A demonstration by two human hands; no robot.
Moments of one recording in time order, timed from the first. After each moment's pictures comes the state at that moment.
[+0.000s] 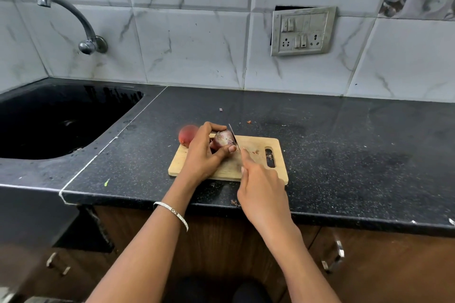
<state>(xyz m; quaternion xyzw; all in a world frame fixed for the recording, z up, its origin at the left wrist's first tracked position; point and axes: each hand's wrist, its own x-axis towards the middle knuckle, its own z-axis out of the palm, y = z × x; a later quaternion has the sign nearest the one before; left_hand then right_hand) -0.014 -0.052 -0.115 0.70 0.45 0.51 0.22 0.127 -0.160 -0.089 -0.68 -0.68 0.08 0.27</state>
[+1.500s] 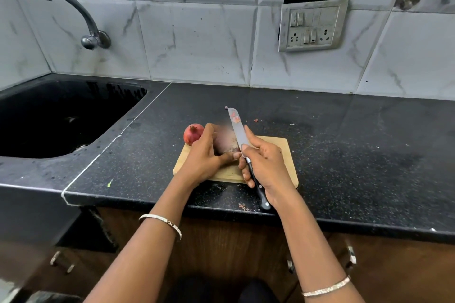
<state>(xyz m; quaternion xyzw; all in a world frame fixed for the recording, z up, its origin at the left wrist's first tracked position) -0.030 -0.047 -0.119 0.68 0.46 0.46 0.33 0.130 -0.094 -0.094 -0.48 -0.51 0.49 0.52</state>
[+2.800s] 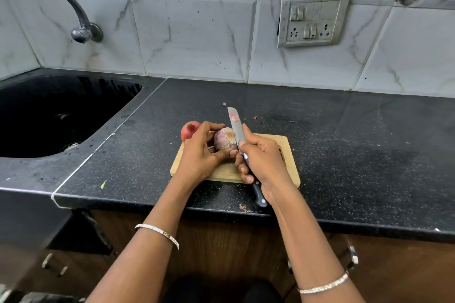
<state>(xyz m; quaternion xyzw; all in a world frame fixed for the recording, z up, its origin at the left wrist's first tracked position) -0.027 -0.045 -0.123 0.66 0.46 0.52 0.30 0.120 -0.095 -0.081 -0.49 -0.46 0.52 0.53</state>
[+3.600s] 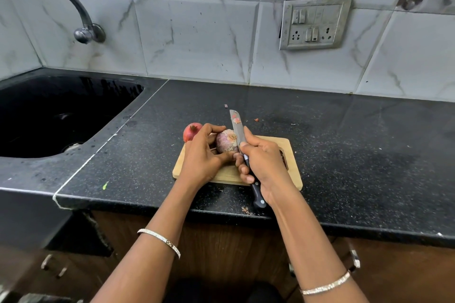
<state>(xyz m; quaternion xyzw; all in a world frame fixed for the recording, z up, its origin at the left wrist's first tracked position) -0.025 -0.047 -0.122 0.64 0.48 0.53 0.27 0.113 -0.095 -0.077 -0.49 -0.42 0.55 0.53</state>
